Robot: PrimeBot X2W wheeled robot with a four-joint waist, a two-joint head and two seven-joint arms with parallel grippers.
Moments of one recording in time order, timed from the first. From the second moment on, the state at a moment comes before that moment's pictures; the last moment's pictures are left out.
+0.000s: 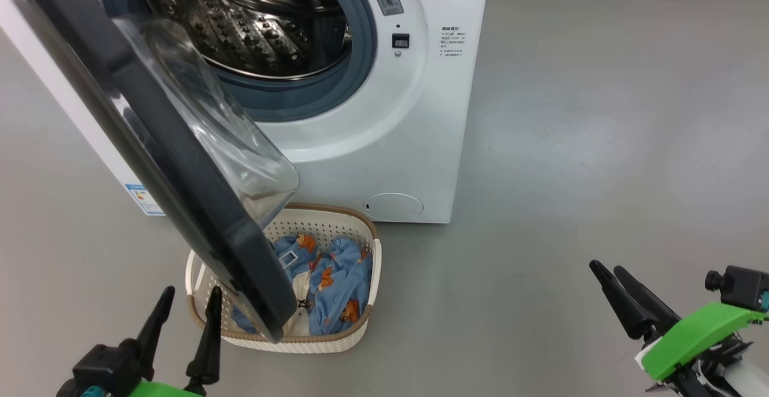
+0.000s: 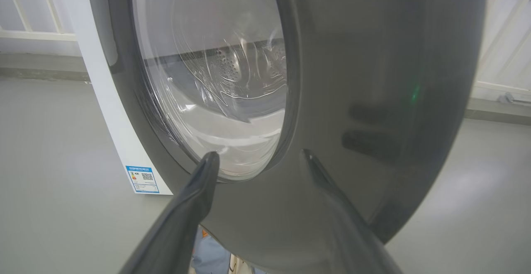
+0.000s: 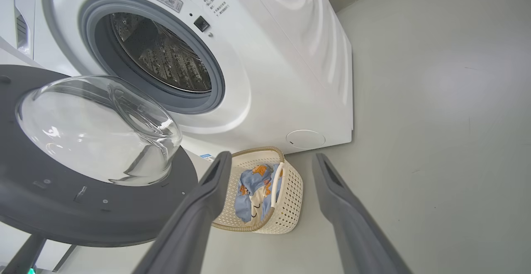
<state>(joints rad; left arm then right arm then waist) -0.02 0.17 -0.15 0.15 -0.38 -0.13 -0.26 -0.24 -0.56 0.54 0.33 1.35 0.13 -0.13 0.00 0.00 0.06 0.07</state>
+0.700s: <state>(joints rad) -0.02 0.17 -0.13 0.15 -0.38 -0.13 -0.26 -0.13 -0.51 0.35 0.36 0.94 0.13 -0.25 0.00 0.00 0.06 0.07</state>
